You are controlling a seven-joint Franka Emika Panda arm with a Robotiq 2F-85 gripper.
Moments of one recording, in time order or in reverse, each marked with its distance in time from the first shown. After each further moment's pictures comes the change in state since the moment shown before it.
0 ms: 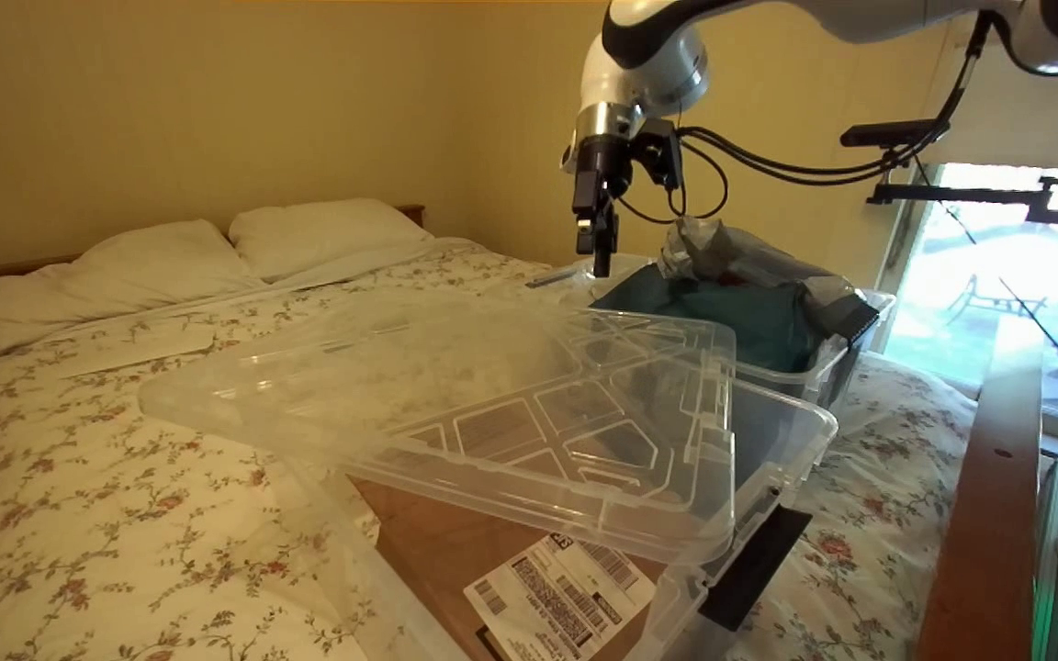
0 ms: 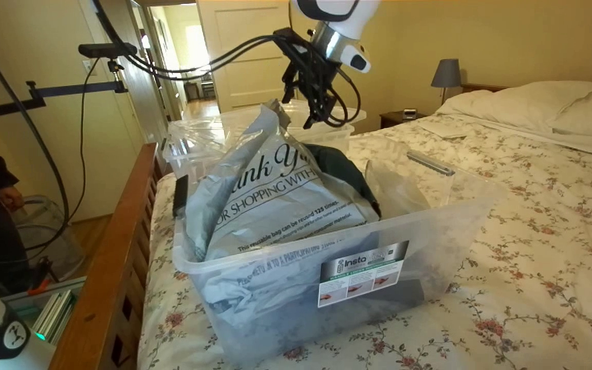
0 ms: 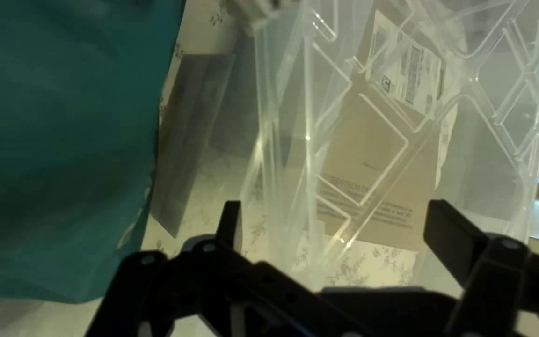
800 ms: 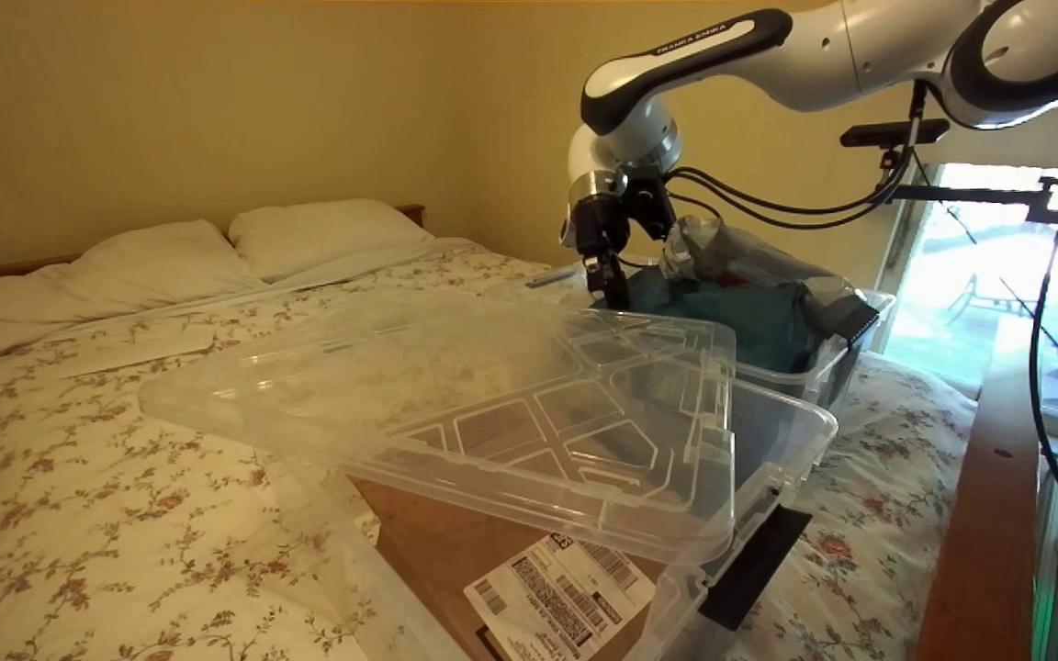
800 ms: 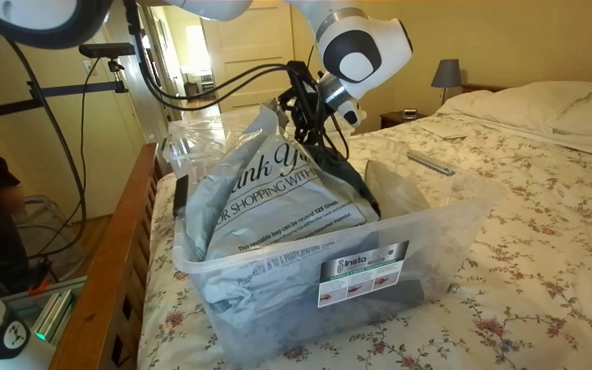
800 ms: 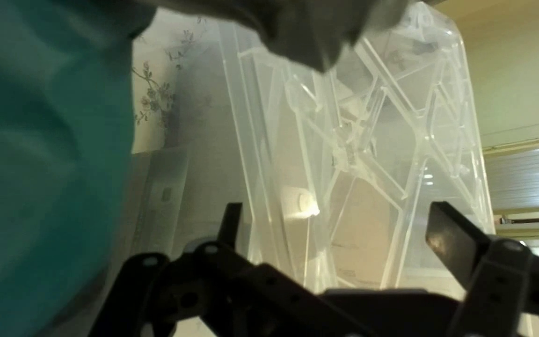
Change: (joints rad) arm -0.025 0.197 0.012 0.089 0.158 -0.232 0.039
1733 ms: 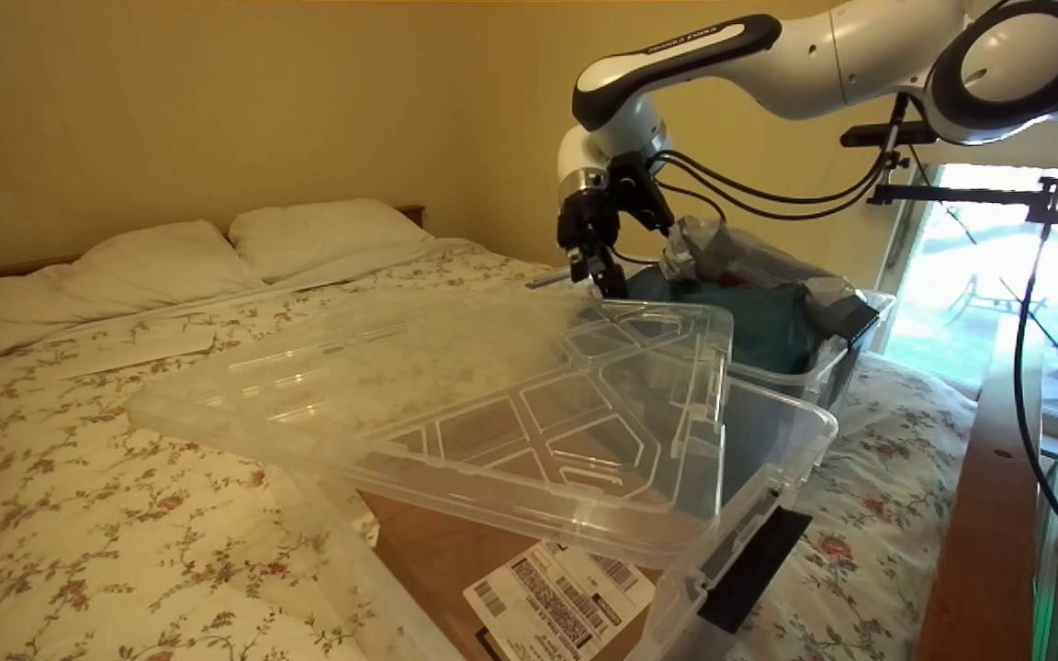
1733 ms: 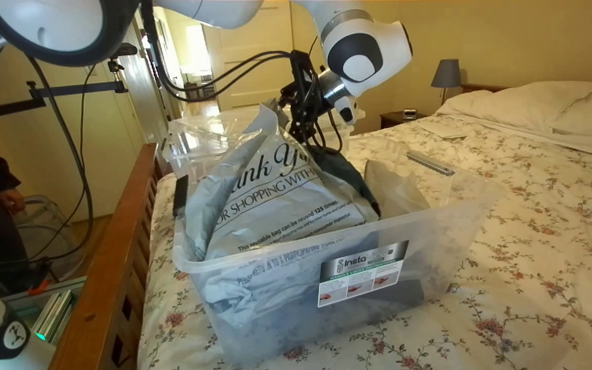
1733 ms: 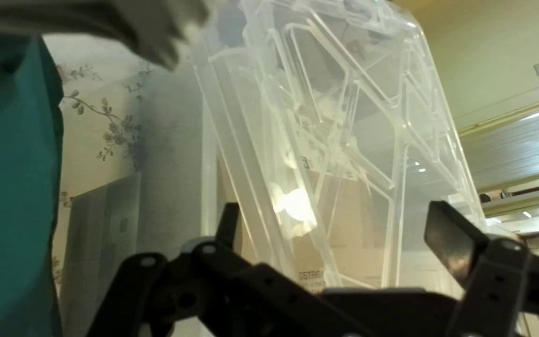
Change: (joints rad) arm 0.021 0.057 -0.006 0.099 0.069 -0.075 0.208
